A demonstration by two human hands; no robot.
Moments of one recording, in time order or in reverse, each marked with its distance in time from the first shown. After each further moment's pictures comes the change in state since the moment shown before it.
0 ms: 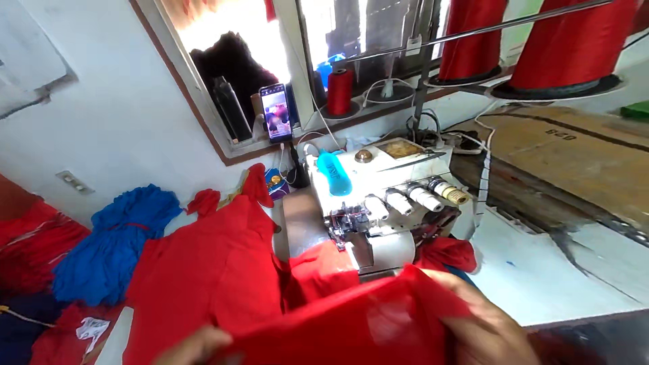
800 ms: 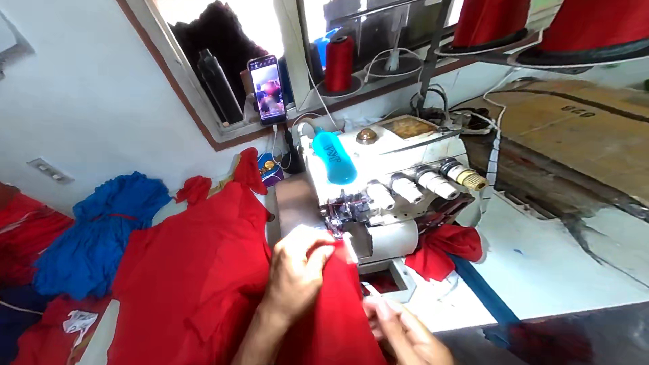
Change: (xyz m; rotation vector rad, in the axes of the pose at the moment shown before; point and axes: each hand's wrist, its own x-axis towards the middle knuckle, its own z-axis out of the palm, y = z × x) left_hand 0.131 -0.022 0.136 0.103 -0.022 0.248; right_hand -0.039 0.079 0.006 -0.303 0.036 0.162
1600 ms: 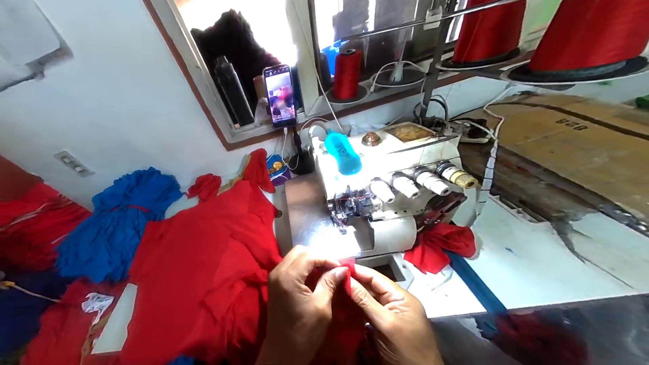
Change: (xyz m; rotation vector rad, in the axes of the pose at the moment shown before) left_hand -0.049 0.038 -0.011 -0.134 0.245 0.023; right_hand 0.010 -0.054 0.029 0.276 -0.137 -0.048
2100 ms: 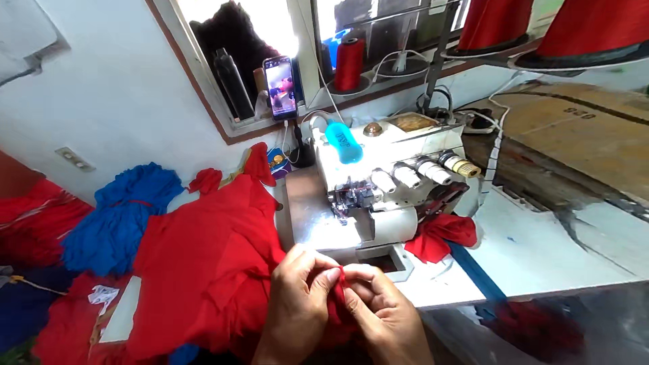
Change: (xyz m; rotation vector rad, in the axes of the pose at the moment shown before) left_hand -0.012 -0.002 -0.010 0.012 -0.155 -0.124; right_hand -0.015 0.019 -0.002 -0.105 -0.069 -0.202
